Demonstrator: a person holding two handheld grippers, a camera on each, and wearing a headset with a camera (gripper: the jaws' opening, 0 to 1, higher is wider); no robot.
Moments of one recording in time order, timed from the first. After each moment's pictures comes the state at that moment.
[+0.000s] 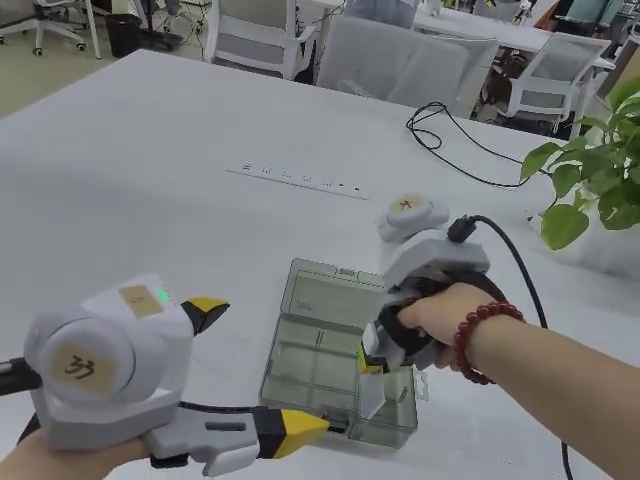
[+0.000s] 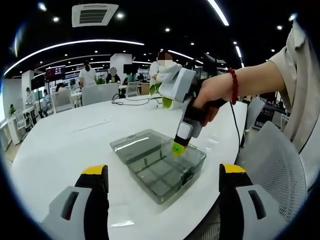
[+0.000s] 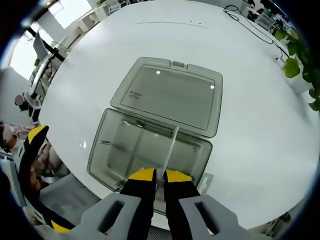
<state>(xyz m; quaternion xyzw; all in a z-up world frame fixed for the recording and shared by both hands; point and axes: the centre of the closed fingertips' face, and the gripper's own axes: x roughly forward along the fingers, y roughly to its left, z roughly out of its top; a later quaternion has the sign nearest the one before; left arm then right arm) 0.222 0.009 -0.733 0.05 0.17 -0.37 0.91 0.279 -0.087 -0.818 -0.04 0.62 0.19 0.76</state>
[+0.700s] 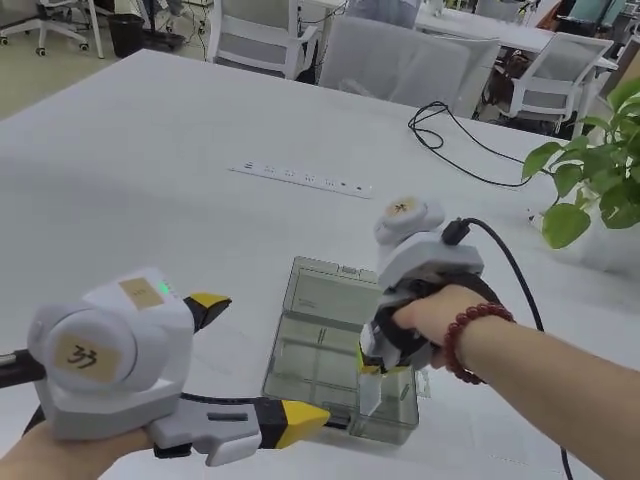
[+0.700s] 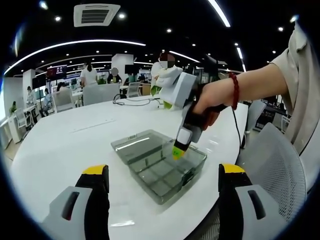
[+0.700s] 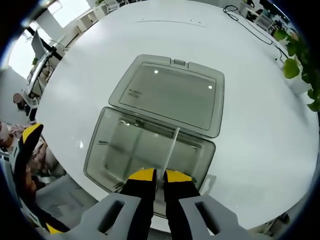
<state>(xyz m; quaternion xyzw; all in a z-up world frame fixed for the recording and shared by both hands) 0.222 0.011 -0.731 0.04 0.17 -0.36 0.92 0.280 -0.084 -0.822 -0.06 0.61 0.18 0.77</state>
